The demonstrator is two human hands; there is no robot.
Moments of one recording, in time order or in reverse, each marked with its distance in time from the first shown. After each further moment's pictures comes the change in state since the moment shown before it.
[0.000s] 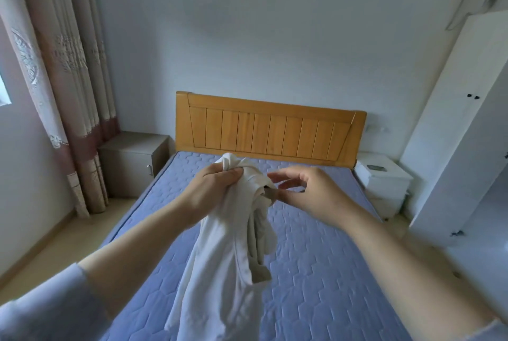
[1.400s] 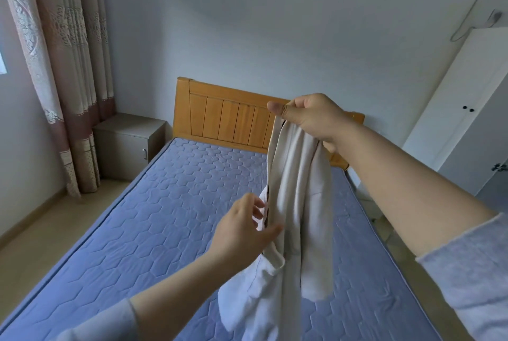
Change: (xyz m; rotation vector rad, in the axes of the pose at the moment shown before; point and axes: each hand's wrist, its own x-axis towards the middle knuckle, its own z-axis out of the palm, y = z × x) left_hand -0.039 -0.074 0.058 0.468 0.139 0.092; right_hand 0.068 -0.075 -0.039 0.074 0.160 0.087
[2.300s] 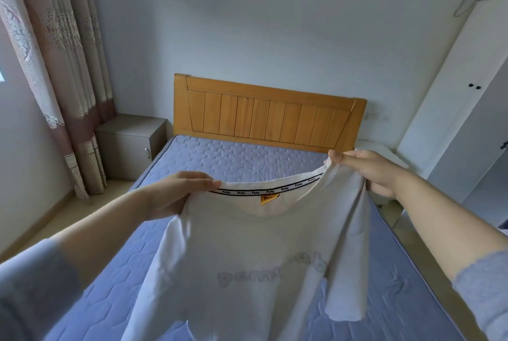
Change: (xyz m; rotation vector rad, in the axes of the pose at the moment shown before) left_hand 0.059 -0.038 -0.104 -0.494 -0.526 -0.363; right_hand -0.052 0.143 -0.062 0.252 -0.154 0.445
